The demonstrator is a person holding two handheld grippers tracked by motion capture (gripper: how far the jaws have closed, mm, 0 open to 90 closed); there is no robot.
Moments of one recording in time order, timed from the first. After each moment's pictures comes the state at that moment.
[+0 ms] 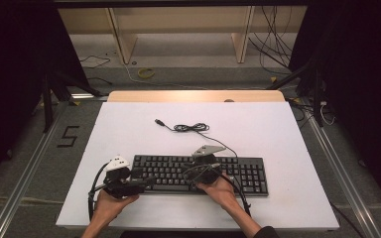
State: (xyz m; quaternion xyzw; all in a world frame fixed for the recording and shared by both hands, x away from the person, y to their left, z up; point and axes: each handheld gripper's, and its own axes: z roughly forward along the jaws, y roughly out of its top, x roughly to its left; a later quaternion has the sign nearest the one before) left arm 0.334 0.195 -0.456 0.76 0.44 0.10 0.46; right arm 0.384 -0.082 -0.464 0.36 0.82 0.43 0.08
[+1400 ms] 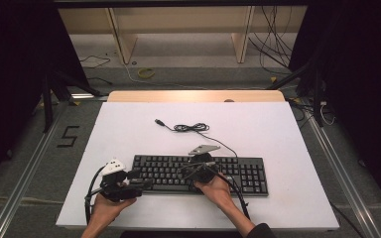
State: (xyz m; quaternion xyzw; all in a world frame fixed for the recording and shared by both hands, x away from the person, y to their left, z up) left arm 0.327 0.202 -0.459 0.75 0.45 0.10 0.47; right arm 0.389 -0.075 -0.471 0.39 0.82 0.40 0.09
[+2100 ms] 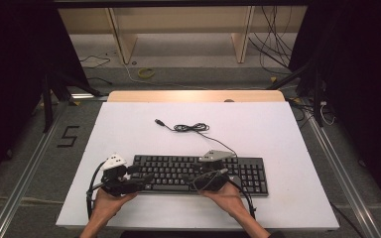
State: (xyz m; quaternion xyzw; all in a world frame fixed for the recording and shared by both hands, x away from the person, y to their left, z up) left arm 0.341 0.201 -0.456 0.75 0.45 0.11 0.47; right arm 0.363 -0.104 -0.458 0.36 0.81 0.46 0.06
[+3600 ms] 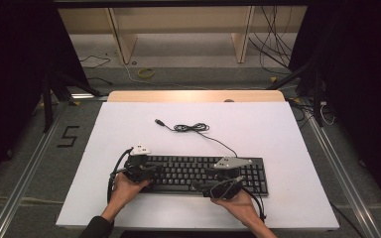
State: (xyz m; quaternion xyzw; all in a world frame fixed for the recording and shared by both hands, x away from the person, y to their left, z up) left arm 0.387 0.156 -0.469 0.81 0.43 0.09 0.40; right arm 0.342 -0.136 -0.459 0.36 0.80 0.47 0.06
